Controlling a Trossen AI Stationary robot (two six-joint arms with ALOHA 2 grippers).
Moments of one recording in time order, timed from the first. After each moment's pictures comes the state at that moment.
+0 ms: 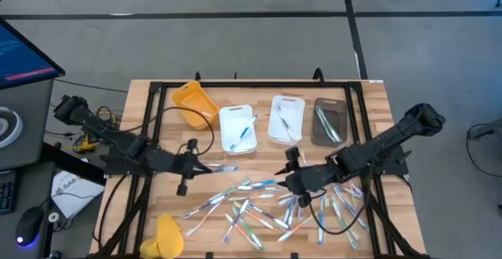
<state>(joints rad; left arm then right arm) -0.46 0.91 0.59 -0.14 -0.35 -0.03 0.50 1.41 1.03 -0.35 0.42 -0.15</state>
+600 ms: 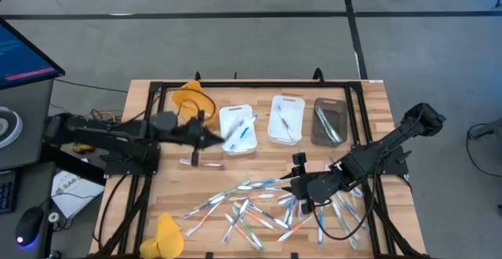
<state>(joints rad) 0.07 0.91 0.54 0.20 0.06 -0.03 0.58 1.41 1.03 -0.40 0.50 0.04</state>
